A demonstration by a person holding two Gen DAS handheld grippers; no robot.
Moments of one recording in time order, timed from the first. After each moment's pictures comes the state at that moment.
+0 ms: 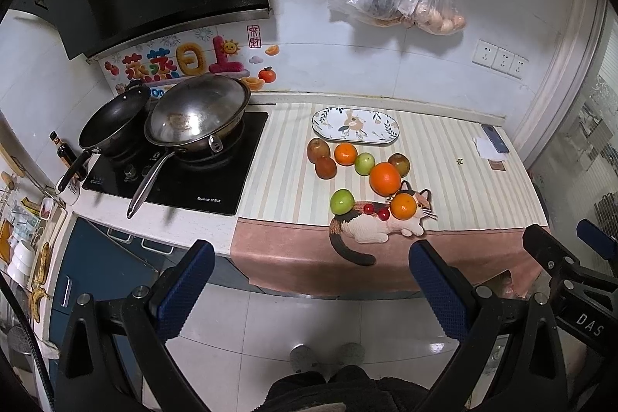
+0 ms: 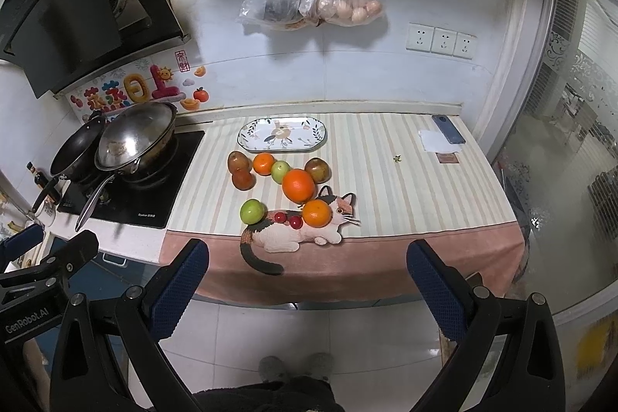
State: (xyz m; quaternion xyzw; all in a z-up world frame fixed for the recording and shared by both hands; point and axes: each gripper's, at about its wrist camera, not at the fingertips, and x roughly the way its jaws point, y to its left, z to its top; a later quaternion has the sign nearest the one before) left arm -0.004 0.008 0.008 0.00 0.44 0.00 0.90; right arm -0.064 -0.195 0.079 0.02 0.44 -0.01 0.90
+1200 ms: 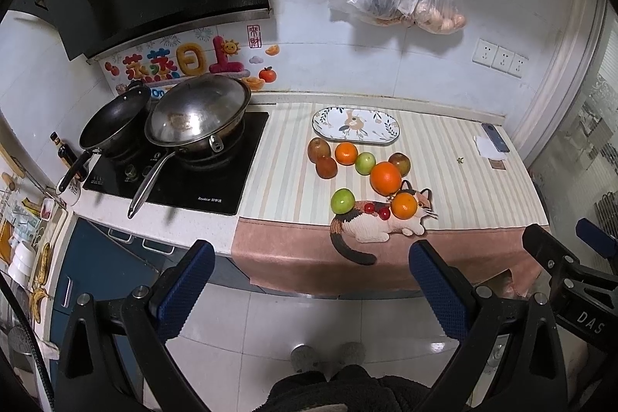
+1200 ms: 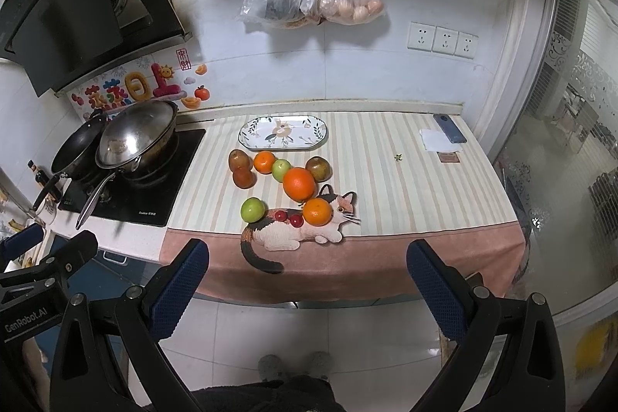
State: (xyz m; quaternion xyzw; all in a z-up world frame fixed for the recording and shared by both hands) left arm -0.003 0.011 0.005 0.00 0.44 0.01 0.90; right arm -0.067 -0.196 0.078 0.02 0.44 -0.01 0.90
